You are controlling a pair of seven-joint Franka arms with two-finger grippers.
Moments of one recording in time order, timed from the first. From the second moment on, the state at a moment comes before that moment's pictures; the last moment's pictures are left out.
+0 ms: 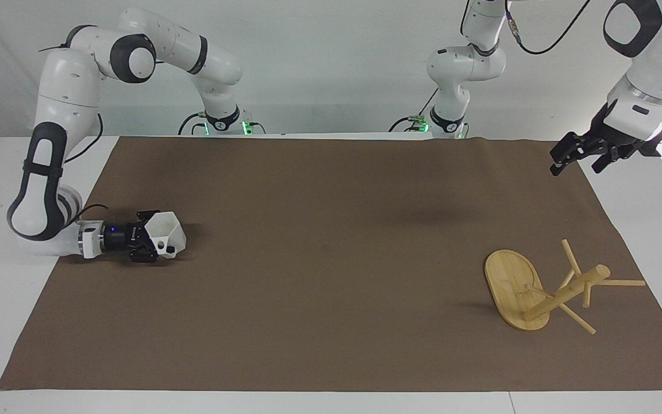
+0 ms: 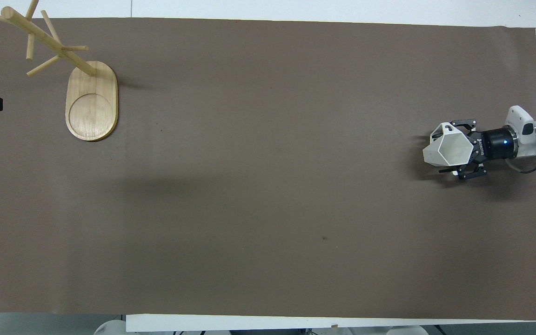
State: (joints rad) left arm -0.03 0.07 -0.01 -1.47 -0.01 1.53 -0.01; right arm -0.56 0.76 0.07 -1.64 0.91 1.34 -2.52
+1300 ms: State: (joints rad) left arm -0.09 0.06 -0.02 -1.51 -0.01 1.57 -0.18; right arm 0.08 0.48 0.08 -1.79 1.47 1.81 -2.19
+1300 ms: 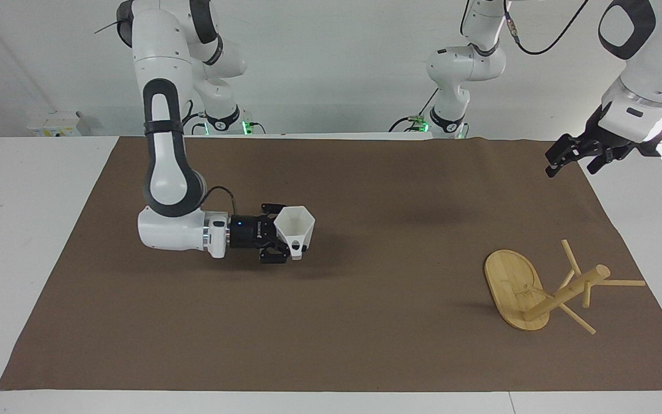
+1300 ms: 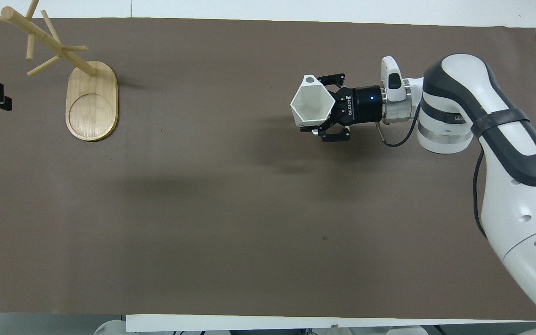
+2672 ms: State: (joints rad) left arm -0.58 0.21 -0.04 -1.65 -0.01 2.06 -0.96; right arm 0.32 0.48 0.07 -1.80 1.67 2.14 -2.19
